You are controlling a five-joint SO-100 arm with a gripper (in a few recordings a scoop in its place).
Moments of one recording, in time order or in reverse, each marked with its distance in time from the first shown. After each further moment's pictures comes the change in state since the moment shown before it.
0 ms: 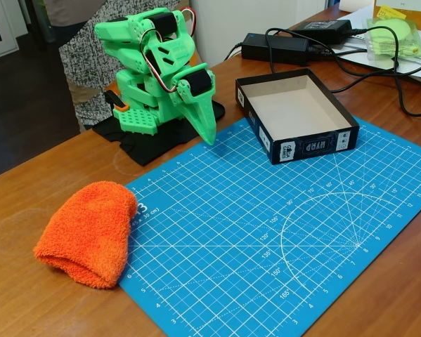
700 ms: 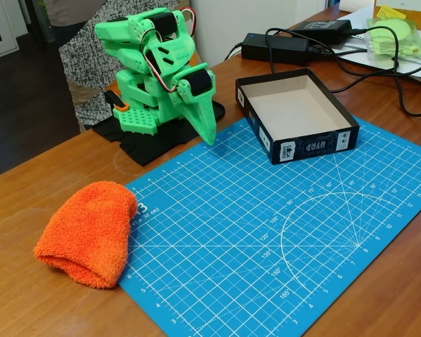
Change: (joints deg) arm 0.0 0.0 0.0 0.0 -0.8
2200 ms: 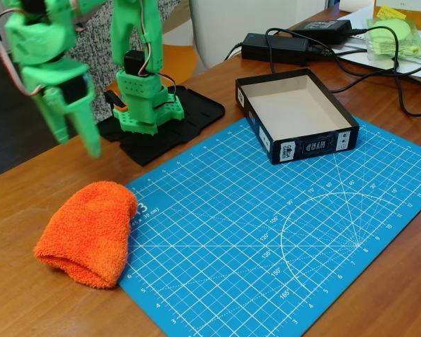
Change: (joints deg) arm 66.4 -105.3 -94.3 27.1 -80.0
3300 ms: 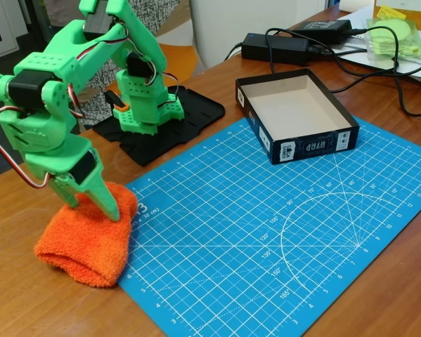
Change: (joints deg) arm -12.0 -28.3 -22.6 0.7 2.2
